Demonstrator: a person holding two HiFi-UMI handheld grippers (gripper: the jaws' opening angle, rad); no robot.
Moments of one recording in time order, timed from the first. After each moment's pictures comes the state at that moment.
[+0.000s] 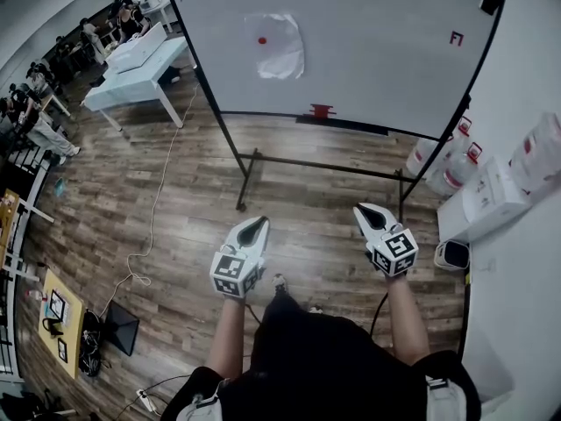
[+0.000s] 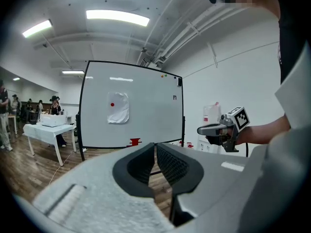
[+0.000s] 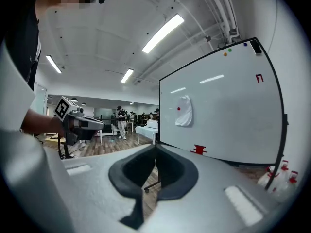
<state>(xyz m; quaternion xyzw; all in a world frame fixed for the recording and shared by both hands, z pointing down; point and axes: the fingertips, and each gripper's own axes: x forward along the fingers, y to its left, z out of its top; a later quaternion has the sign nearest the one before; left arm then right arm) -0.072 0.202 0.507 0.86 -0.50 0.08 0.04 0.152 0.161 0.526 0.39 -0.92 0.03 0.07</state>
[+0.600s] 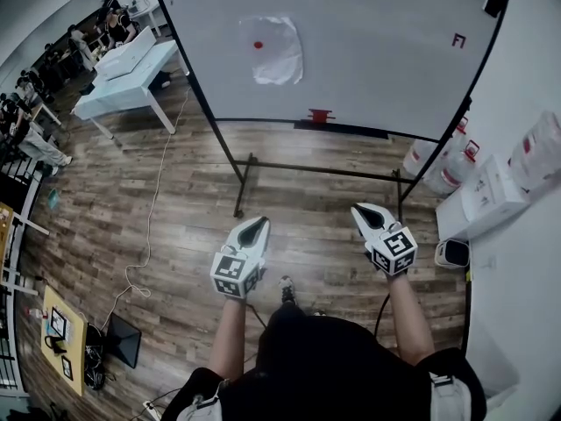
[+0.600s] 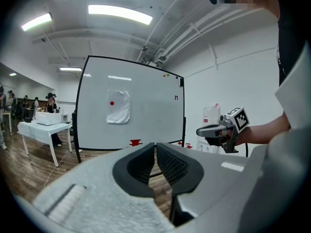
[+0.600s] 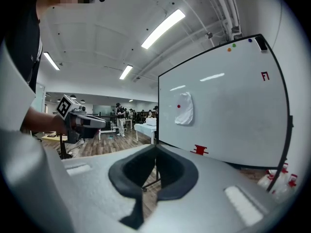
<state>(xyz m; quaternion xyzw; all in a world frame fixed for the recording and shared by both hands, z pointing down) -0.096 0.150 0.509 0.87 -0.48 0.07 0.05 0.122 0.118 0.529 0.39 -0.91 0.04 0.09</state>
